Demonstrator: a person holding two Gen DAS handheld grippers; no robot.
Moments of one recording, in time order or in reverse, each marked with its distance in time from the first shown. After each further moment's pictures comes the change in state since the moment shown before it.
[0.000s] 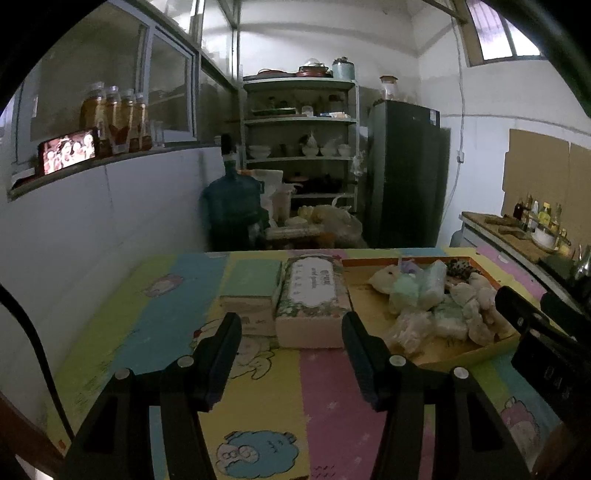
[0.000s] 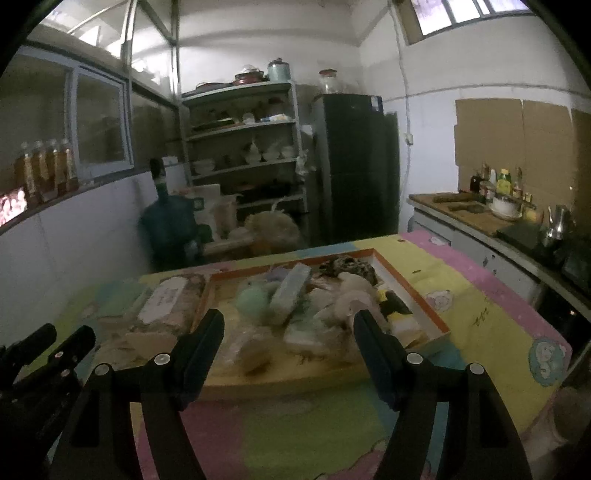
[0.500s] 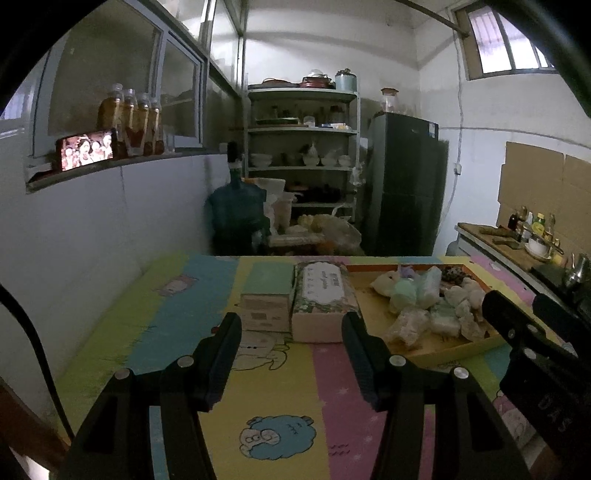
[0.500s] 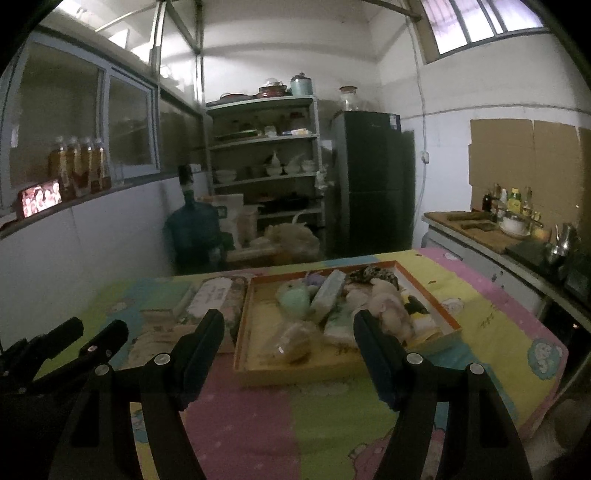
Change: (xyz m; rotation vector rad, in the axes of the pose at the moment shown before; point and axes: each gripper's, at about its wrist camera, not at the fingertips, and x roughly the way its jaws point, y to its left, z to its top) left arm -0.033 0.025 -0.007 -0.022 -0.039 -0.013; right arm -0.047 0.038 -0.008 -0.036 -0.045 0.052
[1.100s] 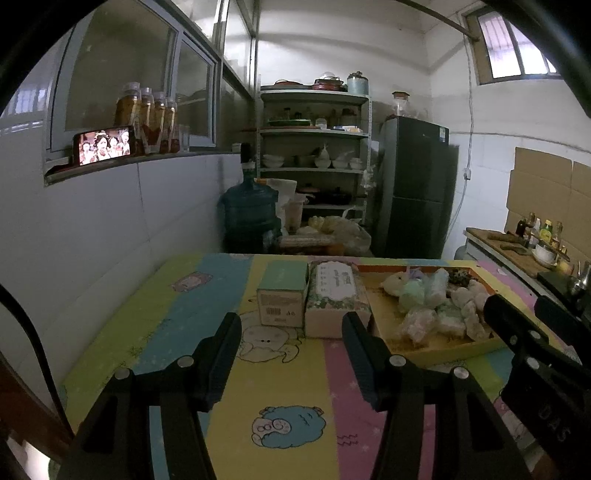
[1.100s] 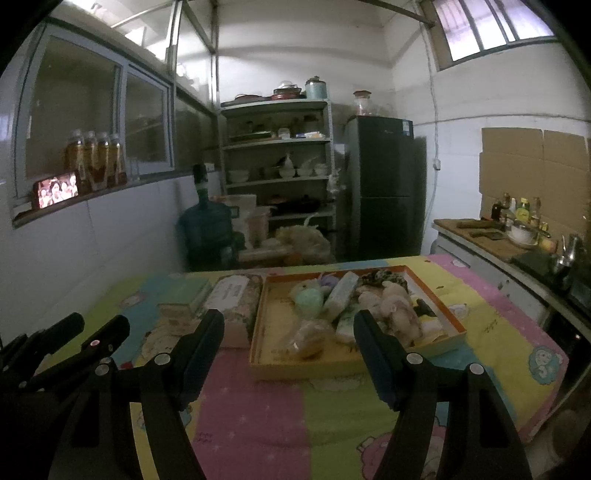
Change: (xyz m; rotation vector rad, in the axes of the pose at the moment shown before) left arm -0.013 0.007 -0.004 -0.024 -0.004 0.033; right arm -0.012 0.008 -0.004 -0.032 -0.004 0.042
